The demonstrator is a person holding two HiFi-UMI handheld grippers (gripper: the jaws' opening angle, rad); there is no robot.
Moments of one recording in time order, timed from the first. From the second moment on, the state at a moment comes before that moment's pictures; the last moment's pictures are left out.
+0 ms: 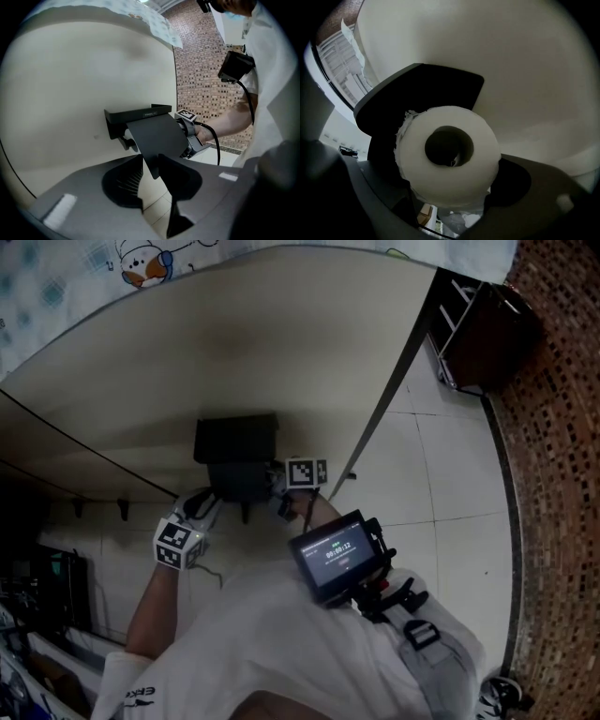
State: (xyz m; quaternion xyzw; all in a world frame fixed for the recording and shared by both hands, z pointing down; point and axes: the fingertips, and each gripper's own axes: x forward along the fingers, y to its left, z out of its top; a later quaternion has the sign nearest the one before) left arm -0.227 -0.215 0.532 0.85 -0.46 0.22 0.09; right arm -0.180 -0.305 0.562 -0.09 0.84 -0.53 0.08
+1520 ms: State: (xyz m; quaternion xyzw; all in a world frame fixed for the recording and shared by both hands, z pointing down) left arm -0.221 -0.207 0.533 0.85 -0.47 0.22 0.08; right arm -0.171 -0.279 0.584 -0.07 0.87 -0.49 0.00
